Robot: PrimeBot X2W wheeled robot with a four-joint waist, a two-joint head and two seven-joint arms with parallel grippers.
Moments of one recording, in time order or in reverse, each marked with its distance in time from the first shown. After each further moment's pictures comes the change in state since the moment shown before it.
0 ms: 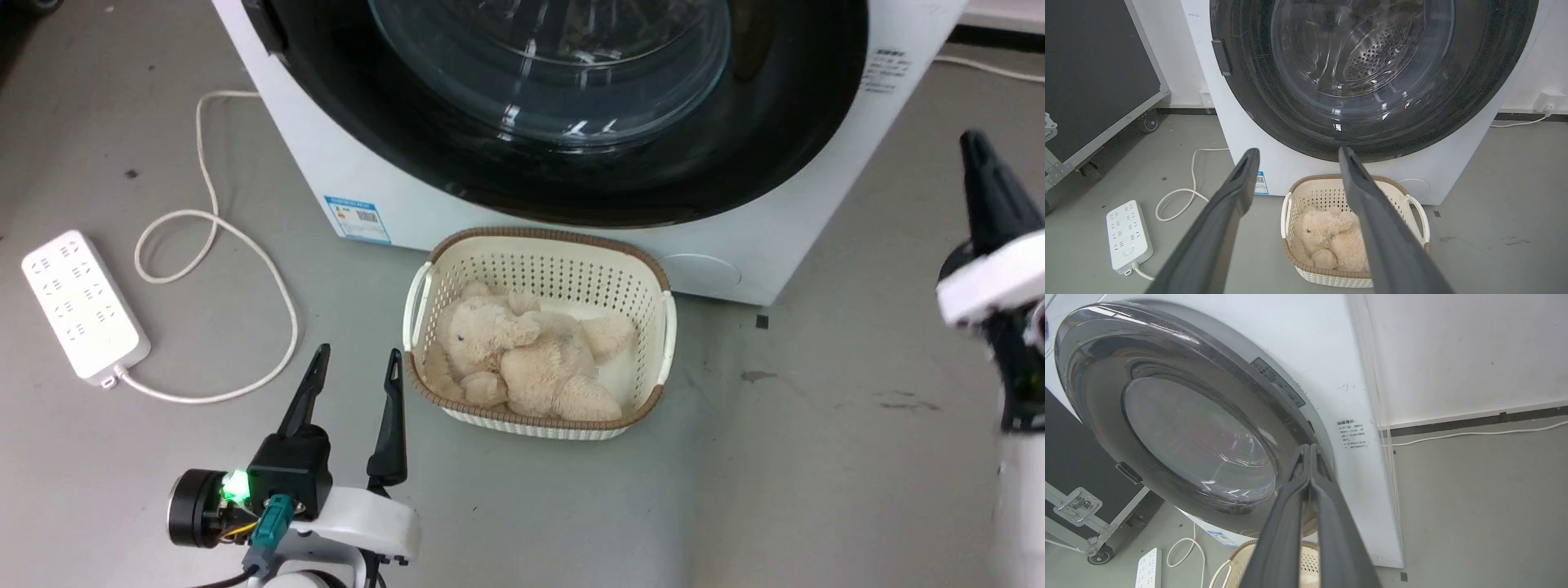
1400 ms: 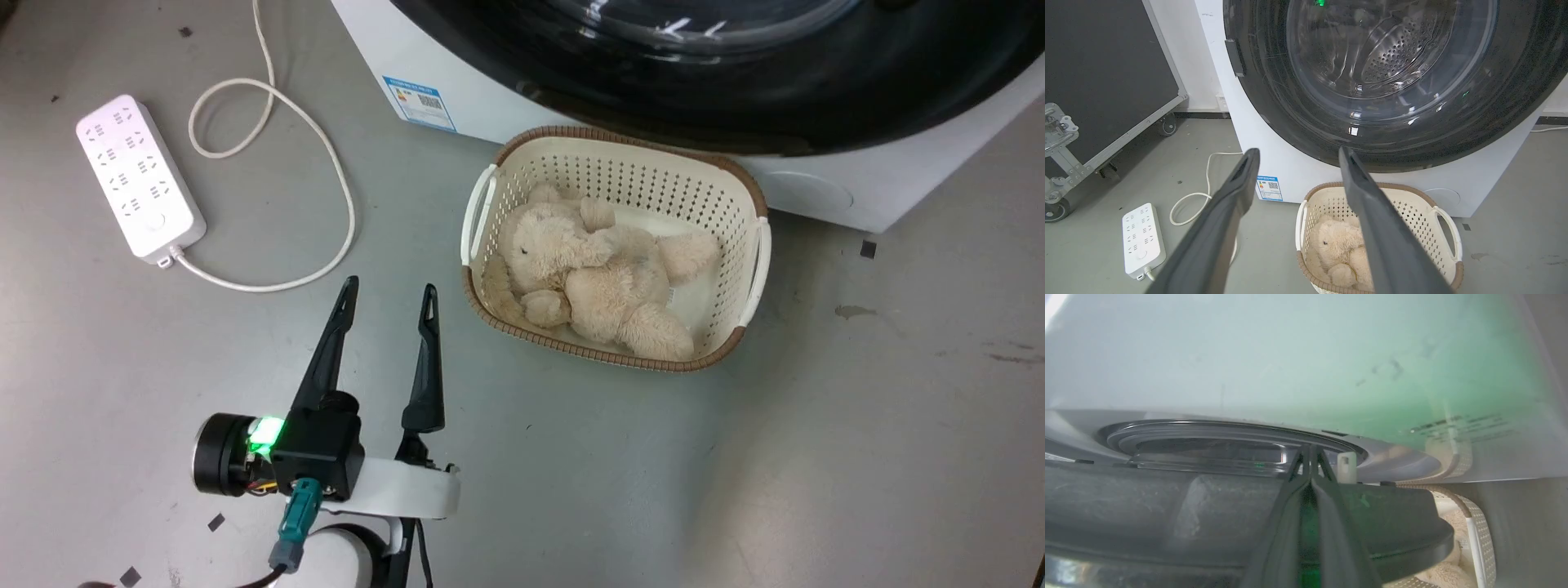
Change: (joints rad) left arm -0.098 0.001 -0.100 -0.038 -0.009 0.071 -0.092; right arm -0.739 -0.026 -0.485 0.597 0.090 -0.001 0.579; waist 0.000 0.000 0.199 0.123
